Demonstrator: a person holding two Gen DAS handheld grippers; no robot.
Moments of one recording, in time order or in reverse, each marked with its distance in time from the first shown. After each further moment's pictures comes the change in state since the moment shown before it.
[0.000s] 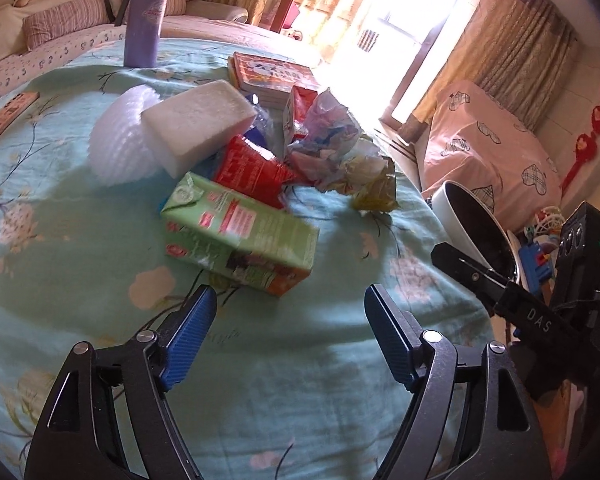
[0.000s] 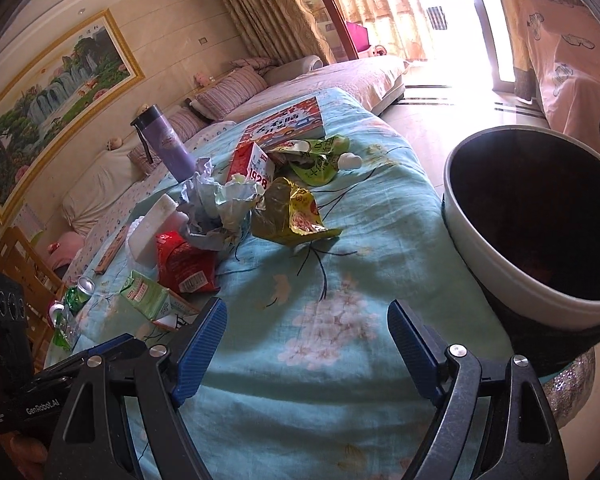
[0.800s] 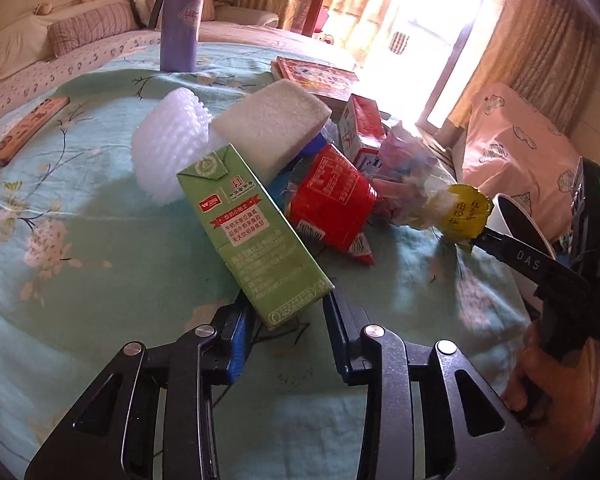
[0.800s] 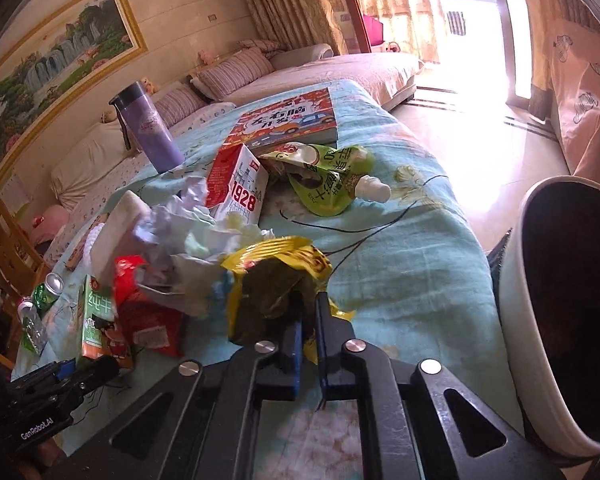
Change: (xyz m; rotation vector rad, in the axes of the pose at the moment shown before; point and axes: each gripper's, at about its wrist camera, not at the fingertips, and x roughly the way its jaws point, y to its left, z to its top) left arm 0.008 0.030 0.008 0.004 -0.019 0.135; right arm 0.047 0.004 0.030 -0.088 0.038 -0.034
